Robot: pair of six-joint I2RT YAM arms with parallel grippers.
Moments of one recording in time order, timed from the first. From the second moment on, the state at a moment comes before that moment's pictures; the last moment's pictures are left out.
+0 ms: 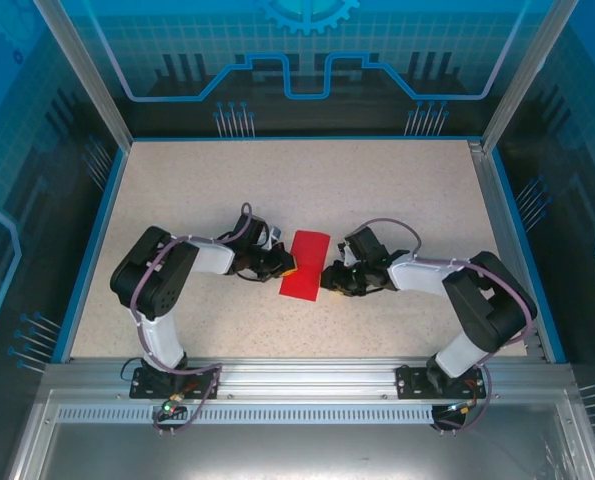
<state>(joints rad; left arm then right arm) -0.41 1.84 0.79 0.12 0.63 -0.89 0.57 1.60 0.70 -0.11 -0.44 0.82</state>
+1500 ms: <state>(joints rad) -0.41 1.83 0.78 0.11 0.61 -0.91 0.56 1.74 0.77 0.01 -0.48 0.95</state>
